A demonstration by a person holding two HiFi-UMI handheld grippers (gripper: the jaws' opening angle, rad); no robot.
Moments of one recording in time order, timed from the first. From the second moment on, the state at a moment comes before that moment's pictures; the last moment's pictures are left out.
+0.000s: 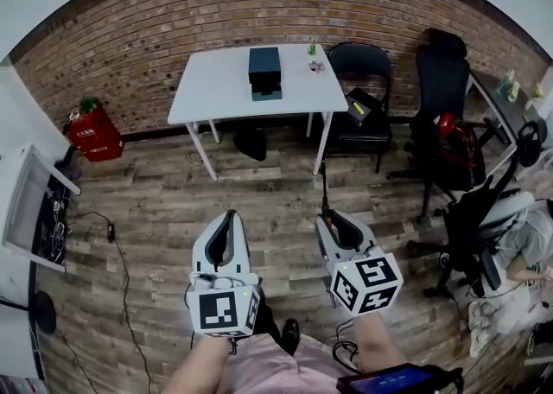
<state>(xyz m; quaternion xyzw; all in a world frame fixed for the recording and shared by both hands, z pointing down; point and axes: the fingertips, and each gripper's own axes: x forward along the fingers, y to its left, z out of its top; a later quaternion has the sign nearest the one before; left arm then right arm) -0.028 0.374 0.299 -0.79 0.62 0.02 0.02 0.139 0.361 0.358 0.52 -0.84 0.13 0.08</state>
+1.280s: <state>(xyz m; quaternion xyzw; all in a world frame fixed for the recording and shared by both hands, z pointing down) -0.085 0.045 0.348 -0.82 0.57 0.00 -0.02 0.090 0.052 0.373 0.57 -0.80 0.15 0.09</state>
